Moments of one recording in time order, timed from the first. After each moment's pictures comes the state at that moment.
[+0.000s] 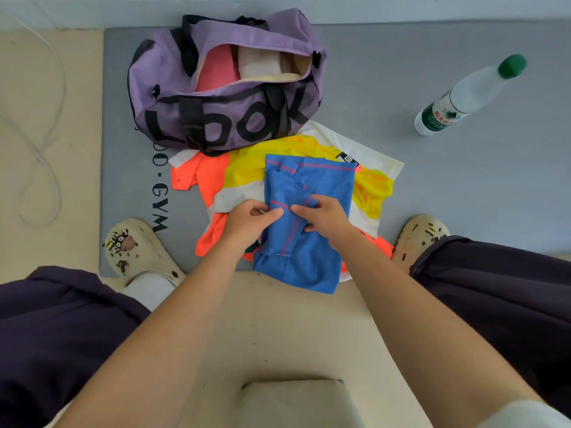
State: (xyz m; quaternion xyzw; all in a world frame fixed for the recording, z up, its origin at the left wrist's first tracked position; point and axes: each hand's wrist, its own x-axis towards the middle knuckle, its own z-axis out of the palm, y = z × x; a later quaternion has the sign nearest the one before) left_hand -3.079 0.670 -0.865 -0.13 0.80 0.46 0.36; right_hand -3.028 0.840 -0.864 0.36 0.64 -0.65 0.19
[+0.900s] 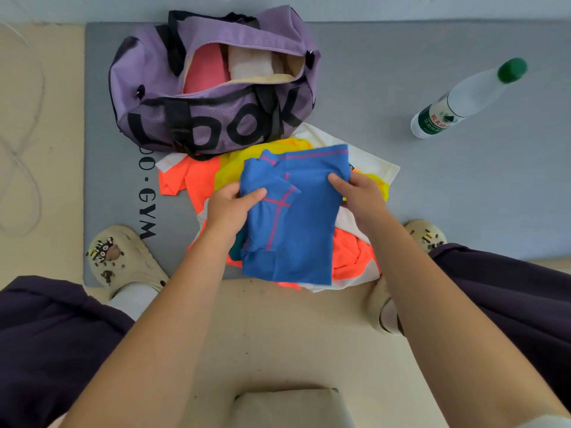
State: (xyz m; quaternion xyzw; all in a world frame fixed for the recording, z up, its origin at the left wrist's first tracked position) left_hand -3.113 0.677 -0.869 -0.15 0.74 0.59 0.28; right_hand -3.046 0.910 -0.860 0.41 0.62 -0.66 0.07
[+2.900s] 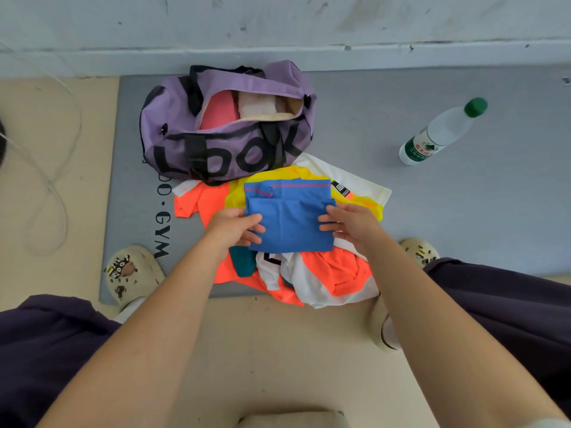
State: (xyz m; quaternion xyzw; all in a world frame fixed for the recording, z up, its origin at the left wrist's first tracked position) left_hand -3.121 0.658 -0.837 -0.14 0.73 0.53 0.41; right_hand -3.033 0.905 -0.834 0.42 0.57 -0.68 0.16
